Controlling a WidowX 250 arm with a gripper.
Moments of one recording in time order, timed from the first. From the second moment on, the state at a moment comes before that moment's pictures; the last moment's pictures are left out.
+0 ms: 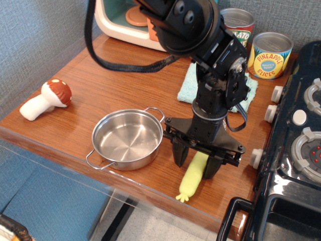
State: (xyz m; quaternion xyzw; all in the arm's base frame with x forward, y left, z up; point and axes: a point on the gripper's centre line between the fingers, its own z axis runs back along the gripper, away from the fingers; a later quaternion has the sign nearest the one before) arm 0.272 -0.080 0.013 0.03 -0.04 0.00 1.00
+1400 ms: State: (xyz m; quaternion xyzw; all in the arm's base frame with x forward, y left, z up) arm 0.330 0.071 0.068 0.05 -0.02 -0.02 1.00
